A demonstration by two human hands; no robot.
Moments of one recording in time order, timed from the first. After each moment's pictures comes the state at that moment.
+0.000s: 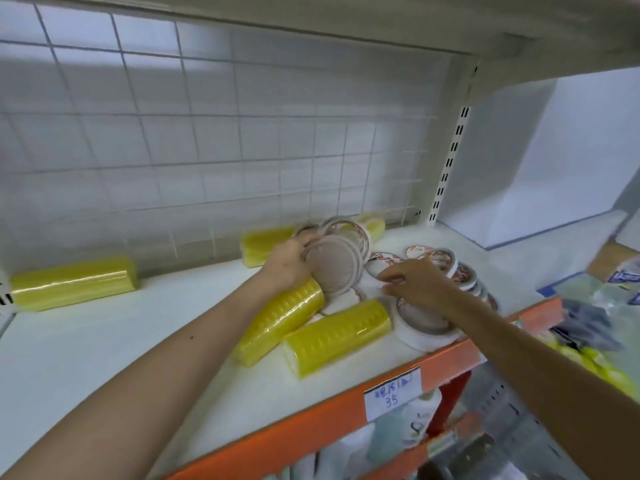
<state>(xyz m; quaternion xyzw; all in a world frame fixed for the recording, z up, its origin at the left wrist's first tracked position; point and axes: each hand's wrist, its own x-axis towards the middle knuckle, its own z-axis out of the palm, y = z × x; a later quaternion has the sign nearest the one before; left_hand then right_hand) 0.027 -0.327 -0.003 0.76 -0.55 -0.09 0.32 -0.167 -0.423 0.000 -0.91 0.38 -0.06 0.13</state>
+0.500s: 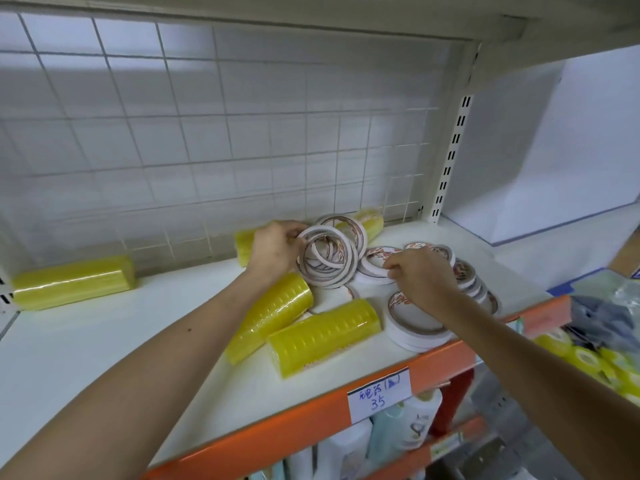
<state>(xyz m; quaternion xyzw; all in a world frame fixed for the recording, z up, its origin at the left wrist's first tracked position) 0.020 -0.334 0.007 0.77 -0.48 0.00 0.41 -0.172 -0.431 -0.004 -0.90 0.40 -0.17 0.03</state>
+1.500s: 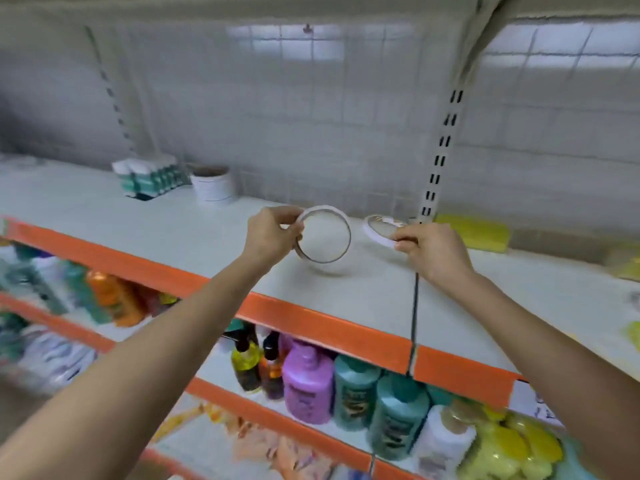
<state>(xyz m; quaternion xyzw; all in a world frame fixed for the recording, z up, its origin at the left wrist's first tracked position) 0.202 0.171 0.001 0.84 -0.16 0.11 0.52 0.116 -0.051 0.008 -0.96 0.05 -0.21 0.17</state>
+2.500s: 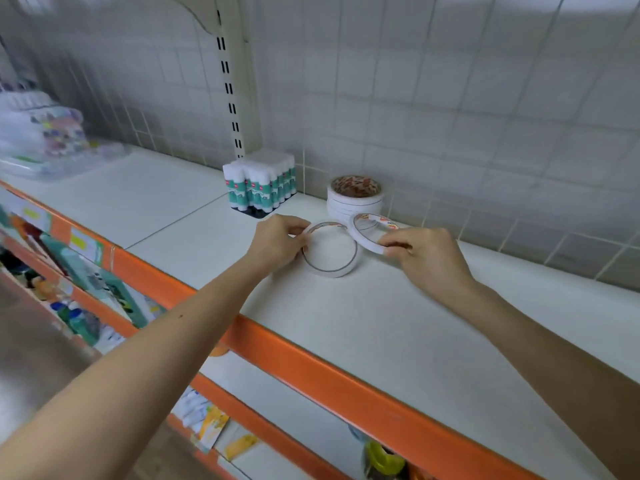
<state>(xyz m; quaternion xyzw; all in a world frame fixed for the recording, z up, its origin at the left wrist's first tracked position) 0.440 0.412 -0.029 0.92 -0.09 0.06 0.39 0.375 0.202 -0.017 -0.95 -0.07 -0.16 0.26</state>
